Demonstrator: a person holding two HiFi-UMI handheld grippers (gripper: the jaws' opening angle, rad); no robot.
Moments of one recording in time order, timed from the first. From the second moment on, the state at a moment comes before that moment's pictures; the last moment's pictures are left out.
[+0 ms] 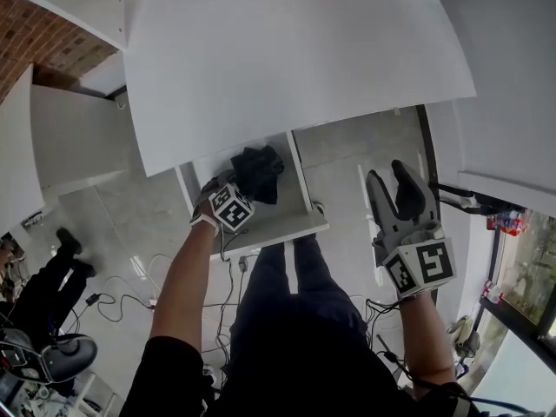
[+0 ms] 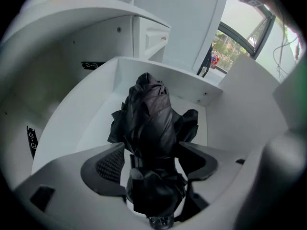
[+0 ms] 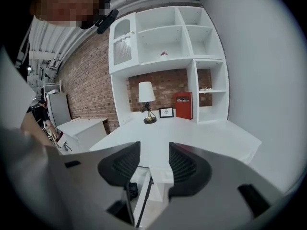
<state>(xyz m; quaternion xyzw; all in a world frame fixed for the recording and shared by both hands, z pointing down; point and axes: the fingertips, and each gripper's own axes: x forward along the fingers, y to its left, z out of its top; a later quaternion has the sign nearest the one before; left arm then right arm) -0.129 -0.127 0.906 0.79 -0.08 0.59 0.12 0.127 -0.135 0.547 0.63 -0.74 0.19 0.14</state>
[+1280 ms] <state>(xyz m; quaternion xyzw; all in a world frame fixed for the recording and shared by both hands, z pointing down) -0.124 -0.138 0.798 0.82 -0.13 0.56 0.07 0.129 -0.136 0.509 0.63 -0.75 0.18 0.09</state>
